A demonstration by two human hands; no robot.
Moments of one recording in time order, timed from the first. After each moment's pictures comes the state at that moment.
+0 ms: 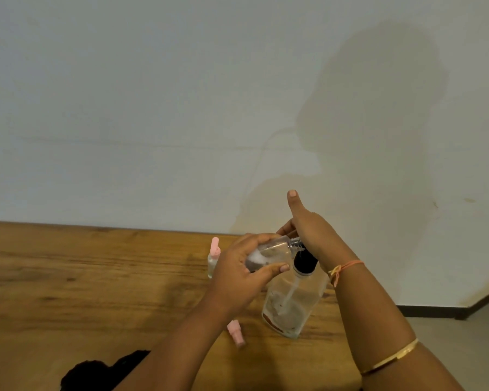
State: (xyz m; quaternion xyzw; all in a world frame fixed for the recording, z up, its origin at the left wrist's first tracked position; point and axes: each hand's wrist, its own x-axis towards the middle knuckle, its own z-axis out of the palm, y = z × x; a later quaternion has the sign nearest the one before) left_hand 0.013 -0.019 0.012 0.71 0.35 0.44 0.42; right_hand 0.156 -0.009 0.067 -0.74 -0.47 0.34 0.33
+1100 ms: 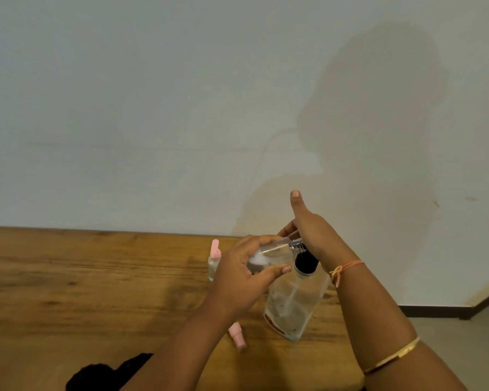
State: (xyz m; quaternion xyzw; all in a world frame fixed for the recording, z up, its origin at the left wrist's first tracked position) left_hand 0.016 -0.020 0.014 0.72 0.35 0.43 0.41; right_hand 0.160 -0.007 0.062 -0.74 -0.46 0.35 0.34
